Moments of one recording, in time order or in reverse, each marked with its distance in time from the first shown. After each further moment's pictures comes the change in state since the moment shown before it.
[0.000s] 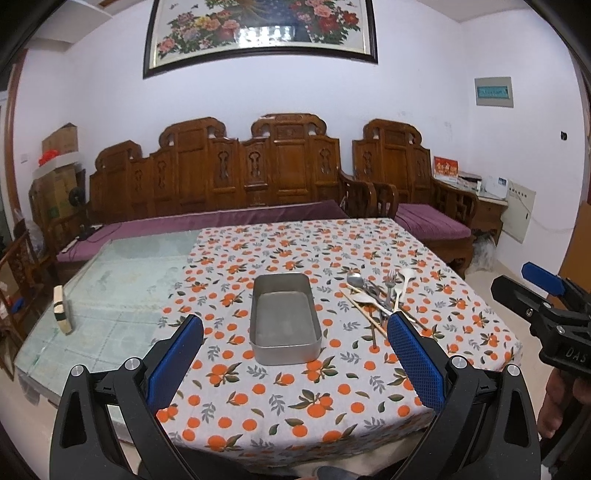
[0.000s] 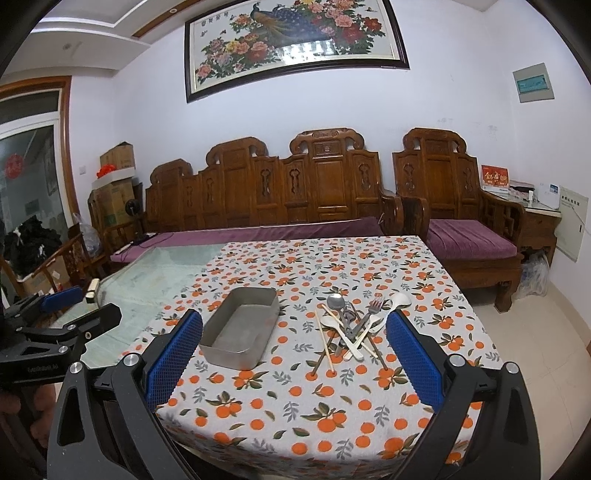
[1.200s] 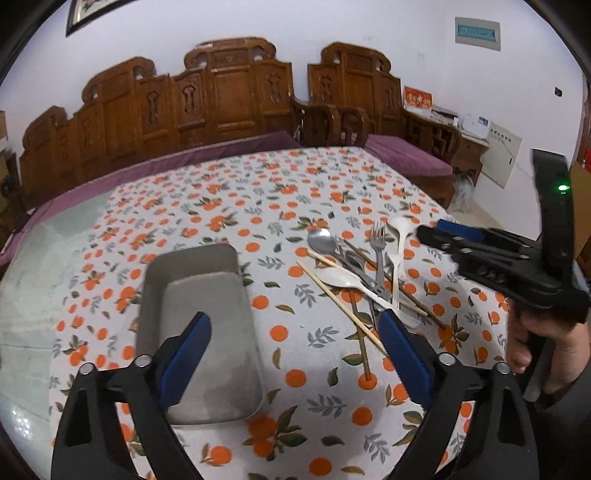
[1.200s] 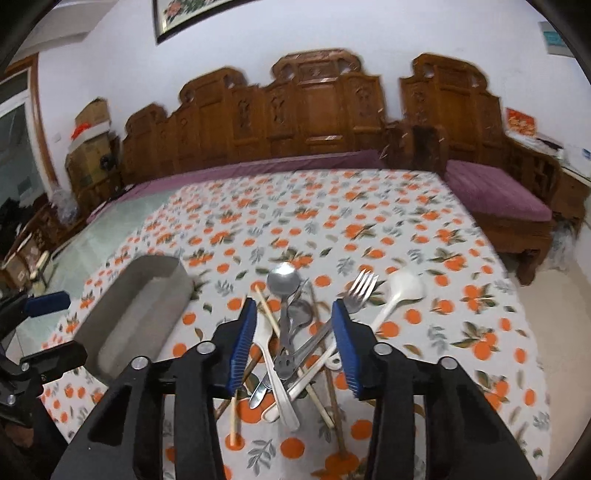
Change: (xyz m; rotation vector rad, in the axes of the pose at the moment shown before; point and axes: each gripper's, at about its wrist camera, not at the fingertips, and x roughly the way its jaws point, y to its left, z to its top) left arm 0.231 -0.056 0.003 0.081 0.274 -0.177; right arm 0.270 -0.127 -0.024 0.011 0.277 0.054
